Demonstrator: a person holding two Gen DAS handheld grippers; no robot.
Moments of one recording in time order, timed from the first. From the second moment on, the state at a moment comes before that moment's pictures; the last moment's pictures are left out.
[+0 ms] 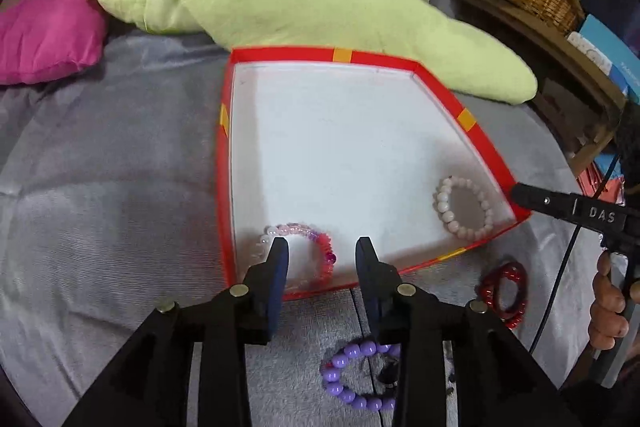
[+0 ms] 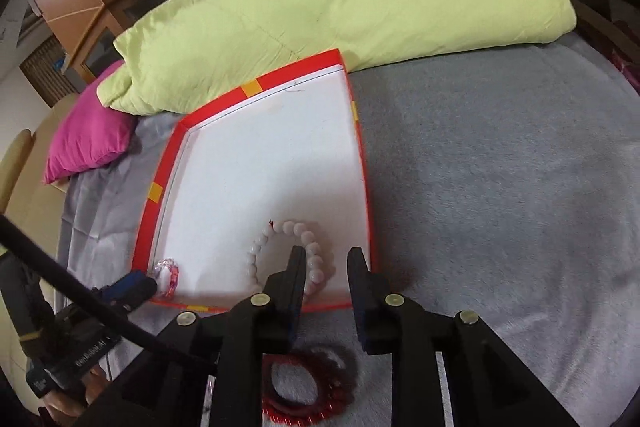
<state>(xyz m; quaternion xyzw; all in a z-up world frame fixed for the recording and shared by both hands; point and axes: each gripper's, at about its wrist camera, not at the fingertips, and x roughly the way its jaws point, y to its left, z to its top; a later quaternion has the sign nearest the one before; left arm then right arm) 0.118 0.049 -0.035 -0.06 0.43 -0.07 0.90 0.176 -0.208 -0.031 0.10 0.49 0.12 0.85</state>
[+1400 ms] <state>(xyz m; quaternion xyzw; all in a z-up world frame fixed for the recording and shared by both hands) 0.076 0.002 -0.058 0.02 0.47 -0.20 0.86 0.129 -0.185 -0.045 0.02 0.51 0.13 0.85</state>
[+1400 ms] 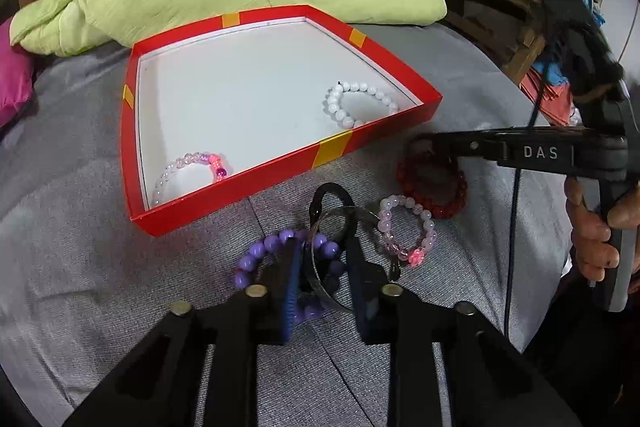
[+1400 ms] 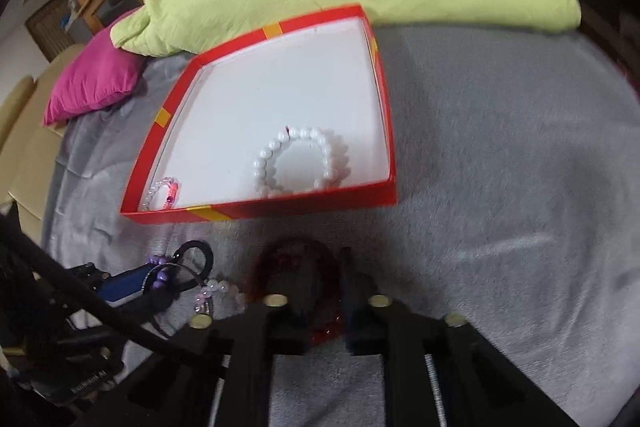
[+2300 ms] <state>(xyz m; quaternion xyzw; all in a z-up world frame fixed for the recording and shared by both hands) 0.089 0.080 0.006 -0.18 0.32 -0.16 0.92 0.147 -0.192 0.001 0.16 0.42 0.15 0.88</state>
